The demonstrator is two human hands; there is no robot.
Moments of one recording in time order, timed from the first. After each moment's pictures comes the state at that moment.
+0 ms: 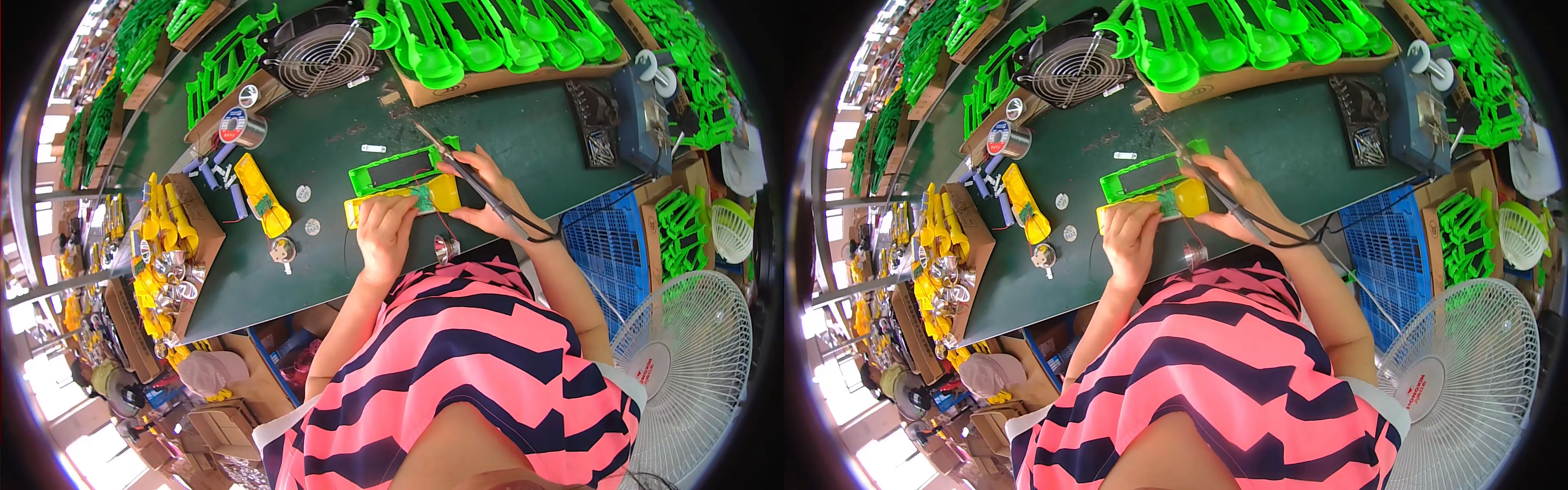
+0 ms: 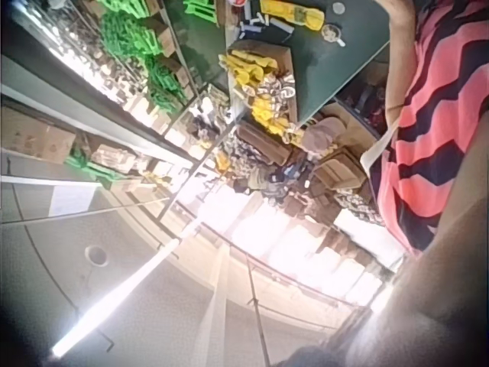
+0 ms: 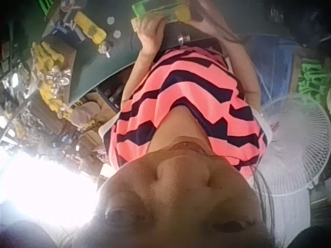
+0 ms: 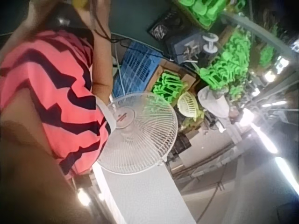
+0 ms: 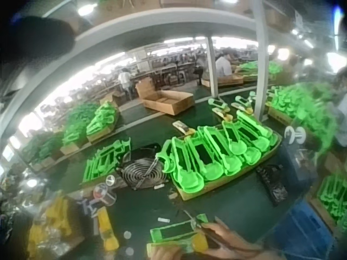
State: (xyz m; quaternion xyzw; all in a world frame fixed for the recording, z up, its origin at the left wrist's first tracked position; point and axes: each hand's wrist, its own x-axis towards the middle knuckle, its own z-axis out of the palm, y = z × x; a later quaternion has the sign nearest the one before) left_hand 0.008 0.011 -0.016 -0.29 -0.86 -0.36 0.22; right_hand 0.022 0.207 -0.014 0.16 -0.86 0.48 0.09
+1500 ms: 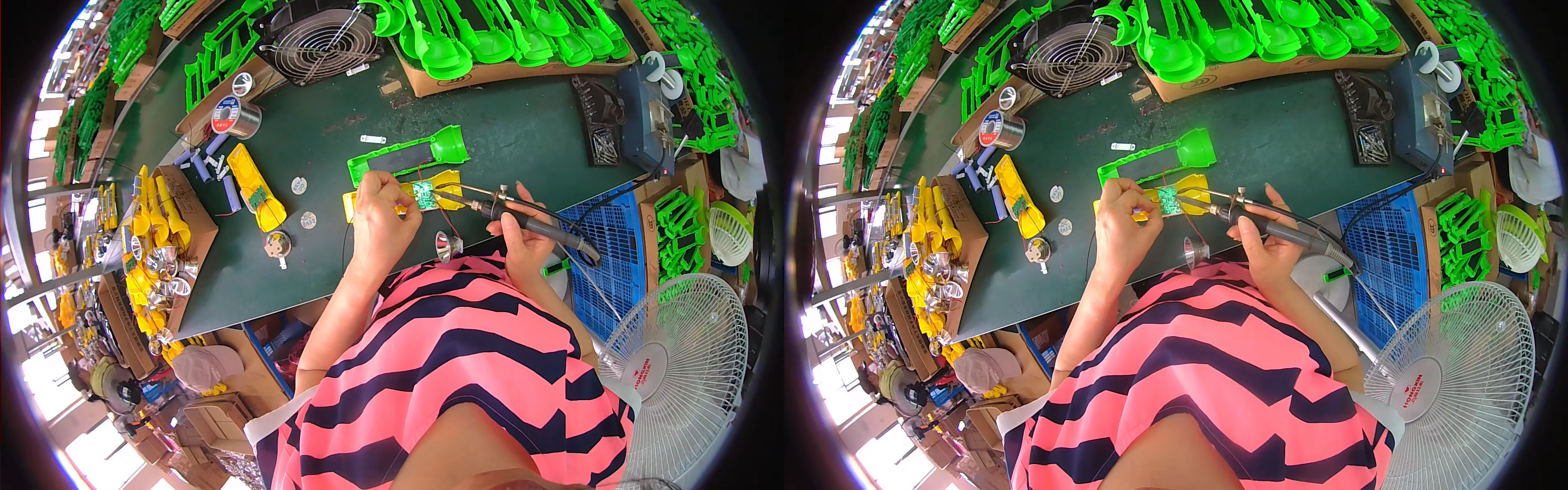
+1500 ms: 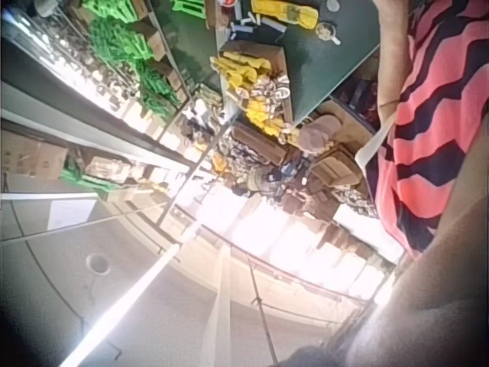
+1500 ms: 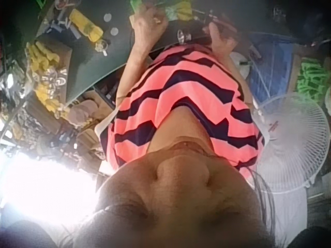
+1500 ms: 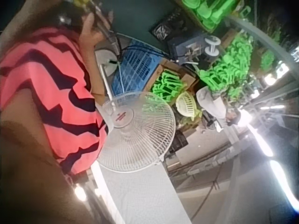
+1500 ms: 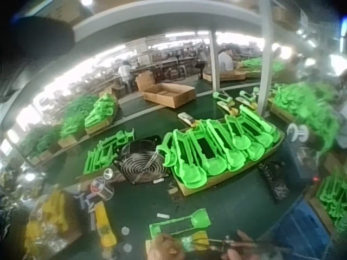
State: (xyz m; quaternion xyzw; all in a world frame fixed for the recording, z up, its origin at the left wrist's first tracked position) left_hand -0.004 0.011 -0.006 -0.20 -0.90 -0.39 0.06; right_hand 0.089 0.182 -0.028 -0.12 -0.61 0.74 0.24
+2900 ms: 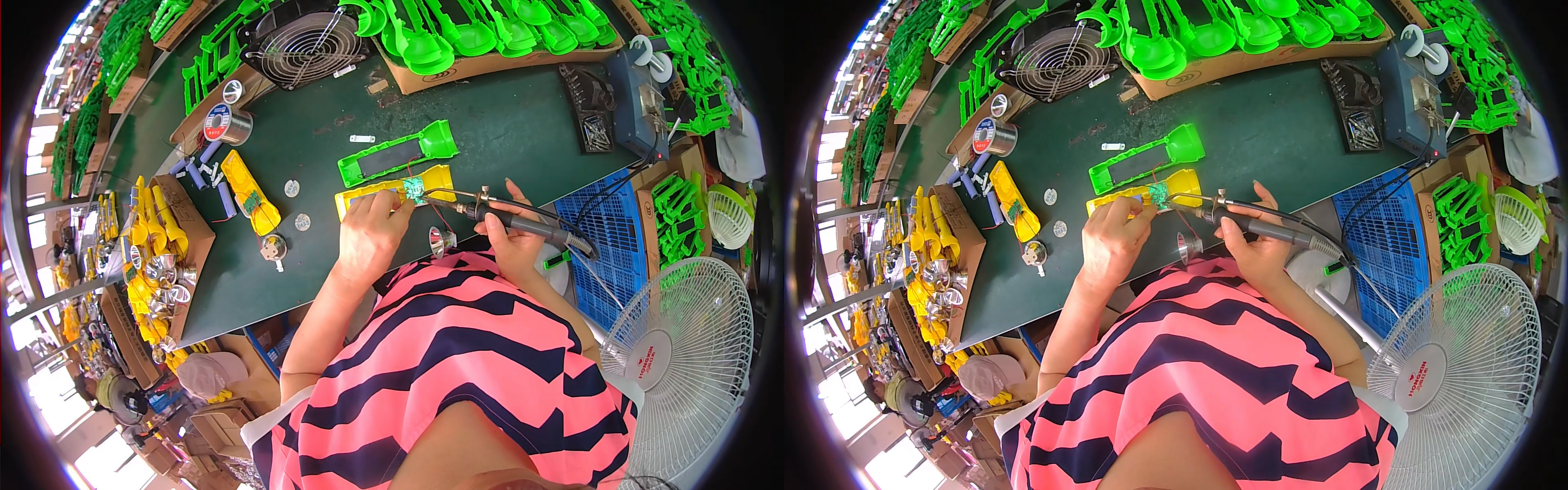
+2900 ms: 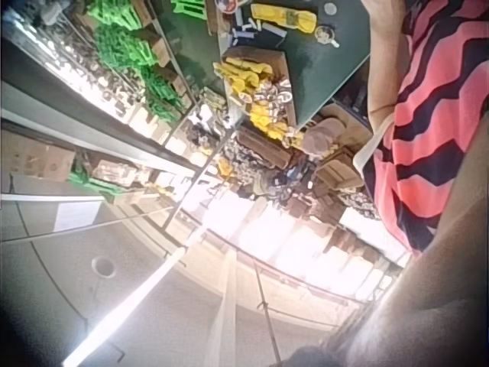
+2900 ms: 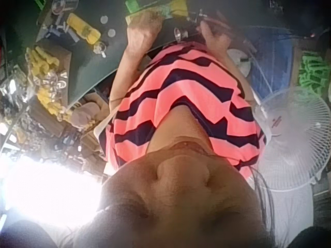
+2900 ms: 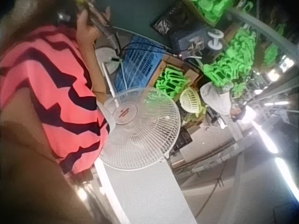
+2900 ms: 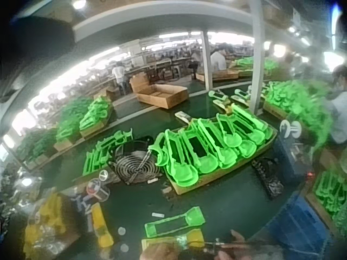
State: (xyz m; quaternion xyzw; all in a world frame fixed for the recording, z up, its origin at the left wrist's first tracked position) left_hand 0.001 -0.002 0.009 -0.42 -0.88 -0.18 0.14; right_hand 0.094 0.178 -0.022 -0.12 -0.62 0.74 0.22
